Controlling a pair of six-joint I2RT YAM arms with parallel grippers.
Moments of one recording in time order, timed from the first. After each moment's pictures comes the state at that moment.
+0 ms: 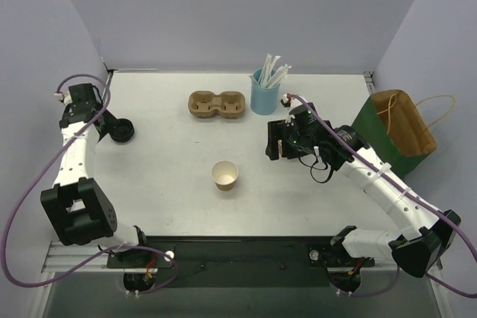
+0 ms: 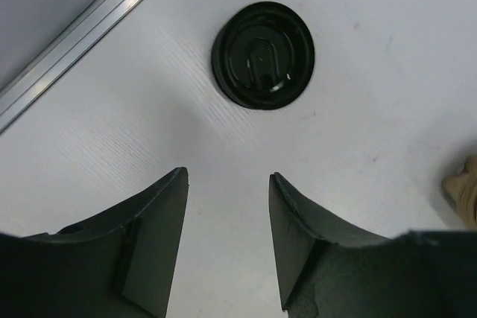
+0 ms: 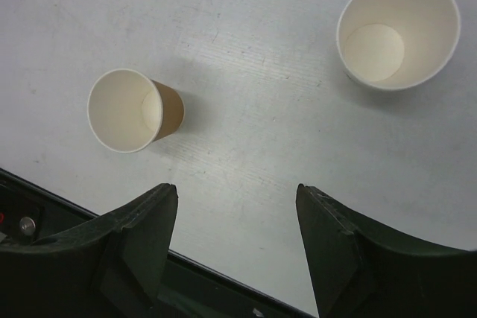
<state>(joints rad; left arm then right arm) 0.23 1.45 1.27 -0.67 -0.23 -0.52 0.64 1.22 1.25 -0.84 0.07 0.37</state>
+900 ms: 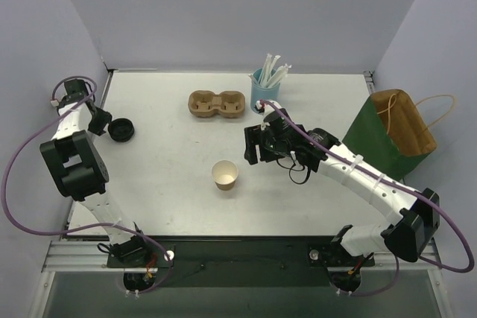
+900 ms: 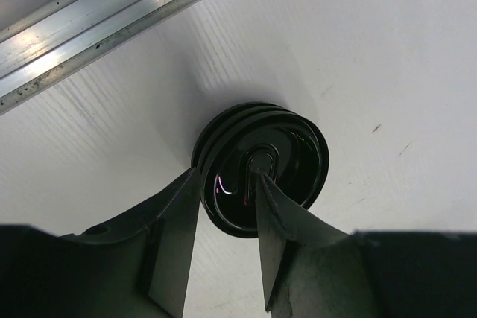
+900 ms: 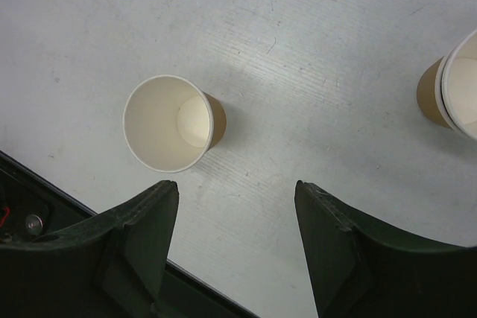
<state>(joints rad) 0.39 1.91 1.50 -0.62 -0.12 -0.75 0.79 1.33 1.19 -0.63 0.08 0.39</state>
